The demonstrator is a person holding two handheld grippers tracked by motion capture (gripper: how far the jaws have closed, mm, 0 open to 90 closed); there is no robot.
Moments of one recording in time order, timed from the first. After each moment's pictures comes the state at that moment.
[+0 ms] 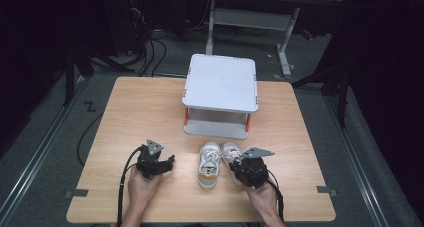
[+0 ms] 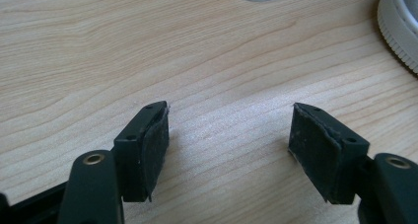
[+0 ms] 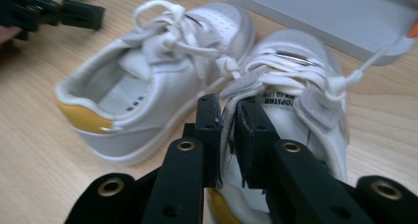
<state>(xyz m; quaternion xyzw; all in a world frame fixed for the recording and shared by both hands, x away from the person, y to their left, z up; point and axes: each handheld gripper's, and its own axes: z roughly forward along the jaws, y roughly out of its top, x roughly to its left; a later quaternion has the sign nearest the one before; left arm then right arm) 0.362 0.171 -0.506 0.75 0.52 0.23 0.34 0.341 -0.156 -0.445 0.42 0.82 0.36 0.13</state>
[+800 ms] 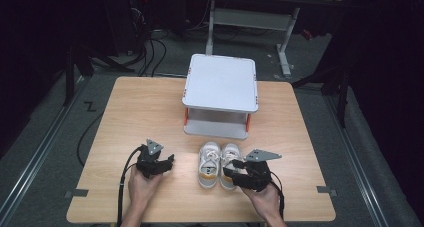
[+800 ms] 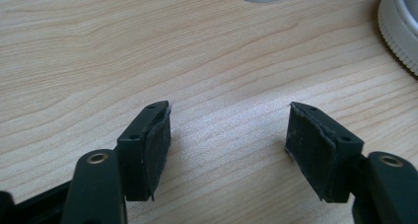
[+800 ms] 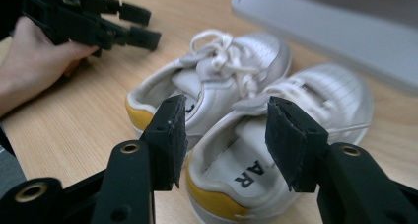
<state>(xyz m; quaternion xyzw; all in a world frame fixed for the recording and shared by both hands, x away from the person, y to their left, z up) 0.363 0.171 -0.506 0.75 0.52 0.23 0.34 0.333 -0.166 -0.437 0.38 0.82 0.43 0.09</state>
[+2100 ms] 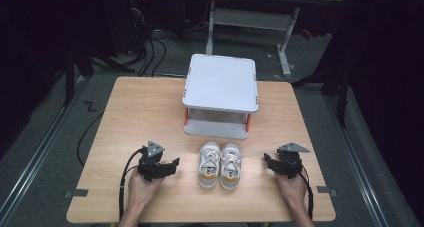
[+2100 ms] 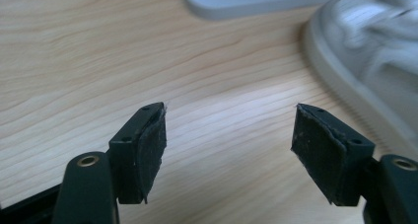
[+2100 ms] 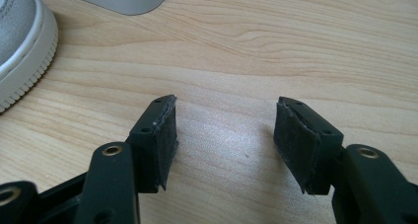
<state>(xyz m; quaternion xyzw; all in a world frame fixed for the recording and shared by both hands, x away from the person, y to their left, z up) 0.345 0.161 -0.484 0.74 0.51 0.19 0.38 0.398 -0.277 -0.501 0.50 0.77 0.33 0.23</state>
